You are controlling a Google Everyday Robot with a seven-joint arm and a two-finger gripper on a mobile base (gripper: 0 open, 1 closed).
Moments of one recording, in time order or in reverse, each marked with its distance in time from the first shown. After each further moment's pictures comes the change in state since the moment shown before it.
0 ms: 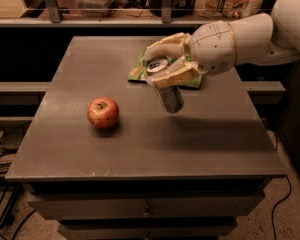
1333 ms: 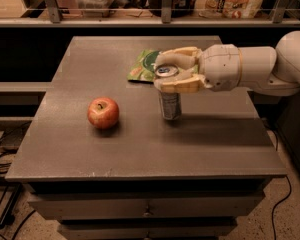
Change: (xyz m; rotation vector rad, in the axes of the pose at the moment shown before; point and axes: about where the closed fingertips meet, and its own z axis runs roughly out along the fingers) arm 0.031 -0.002 -0.015 0.144 -0.161 0.089
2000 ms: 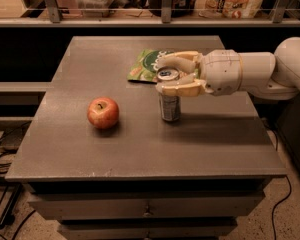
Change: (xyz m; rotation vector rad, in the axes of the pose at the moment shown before) arm 0.009 0.006 -0.003 -0.020 -0.026 -0.032
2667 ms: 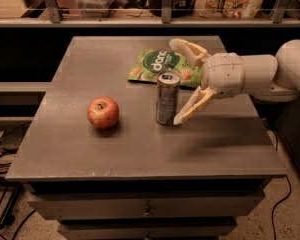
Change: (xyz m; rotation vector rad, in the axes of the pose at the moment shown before) arm 0.003 0.008 -0.004 -0.026 -0.007 -0.021
